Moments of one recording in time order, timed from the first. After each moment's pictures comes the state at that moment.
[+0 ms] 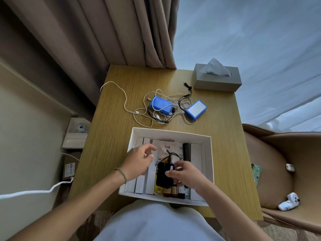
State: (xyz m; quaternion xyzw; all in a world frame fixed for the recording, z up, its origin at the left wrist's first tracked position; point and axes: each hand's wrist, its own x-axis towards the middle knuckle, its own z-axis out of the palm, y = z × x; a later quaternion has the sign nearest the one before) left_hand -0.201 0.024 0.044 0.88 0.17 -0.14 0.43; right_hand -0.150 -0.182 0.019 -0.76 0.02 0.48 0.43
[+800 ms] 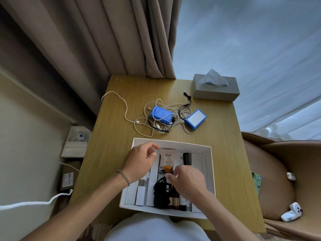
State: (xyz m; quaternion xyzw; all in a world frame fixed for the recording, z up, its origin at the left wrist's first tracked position) left_hand -0.177 0.029 0.064 0.89 0.14 -0.04 0.42; right_hand -0.148 -0.162 0.035 -0.94 -0.18 0.26 0.11
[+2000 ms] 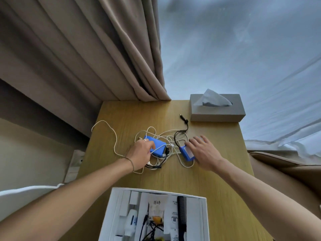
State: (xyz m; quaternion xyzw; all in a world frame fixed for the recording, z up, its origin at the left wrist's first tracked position) left_hand 0.028 0.063 0.011 0.97 0.07 -0.10 0.19; right_hand 0.142 -0.202 -0.041 -0.88 -0.47 0.07 -0.06
